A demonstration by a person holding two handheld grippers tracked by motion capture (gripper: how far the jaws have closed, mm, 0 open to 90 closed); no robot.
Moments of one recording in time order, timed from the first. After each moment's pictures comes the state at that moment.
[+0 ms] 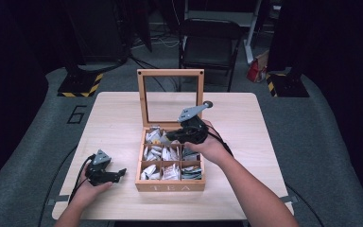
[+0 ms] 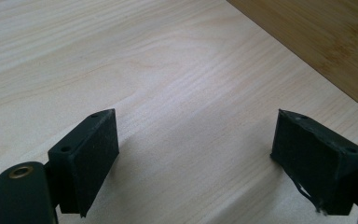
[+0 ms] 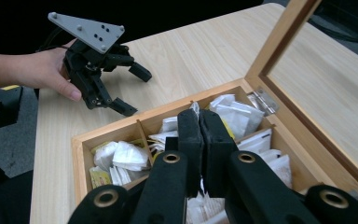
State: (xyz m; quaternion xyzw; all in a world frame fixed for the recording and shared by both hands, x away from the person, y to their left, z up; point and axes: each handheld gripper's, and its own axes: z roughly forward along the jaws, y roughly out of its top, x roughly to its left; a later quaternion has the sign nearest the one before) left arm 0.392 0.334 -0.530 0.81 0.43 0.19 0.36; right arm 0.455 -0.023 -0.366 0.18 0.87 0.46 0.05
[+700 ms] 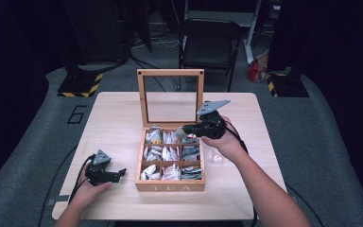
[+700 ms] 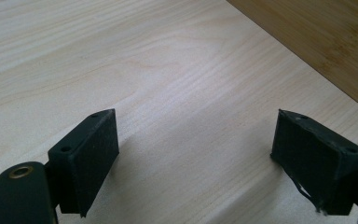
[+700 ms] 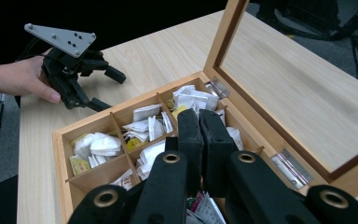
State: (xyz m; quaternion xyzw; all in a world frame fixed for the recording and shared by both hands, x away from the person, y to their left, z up) left arm 0.392 0.334 -0.530 0.81 0.43 0.19 0.36; right arm 0.461 -0.072 -0.354 0.22 0.85 0.47 0.08
